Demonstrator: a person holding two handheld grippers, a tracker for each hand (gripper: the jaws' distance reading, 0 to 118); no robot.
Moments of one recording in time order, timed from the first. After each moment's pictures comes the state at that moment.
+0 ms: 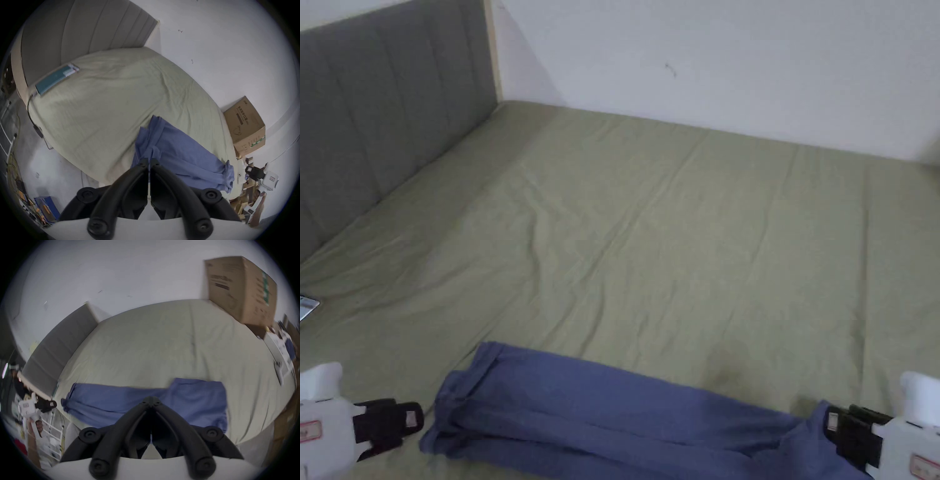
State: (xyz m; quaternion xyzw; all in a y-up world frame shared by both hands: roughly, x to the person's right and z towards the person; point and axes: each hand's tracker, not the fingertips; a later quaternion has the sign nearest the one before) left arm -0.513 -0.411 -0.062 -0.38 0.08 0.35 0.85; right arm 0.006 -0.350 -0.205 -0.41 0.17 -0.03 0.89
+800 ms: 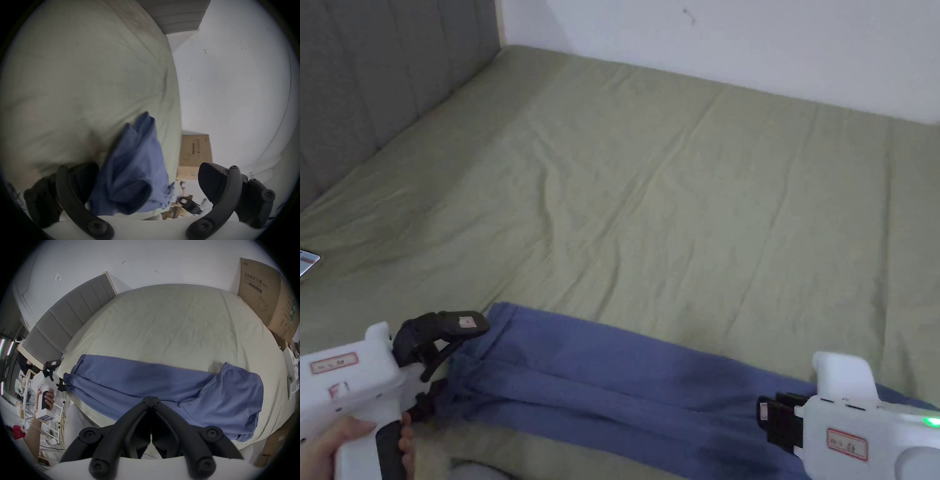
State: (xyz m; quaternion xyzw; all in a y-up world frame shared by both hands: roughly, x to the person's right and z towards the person) left arm -0.548 -0.508 -0.124 -0.31 -0.07 0.65 0.69; right arm -0.057 -0.388 -0.209 -0.49 0.21 0.00 0.85
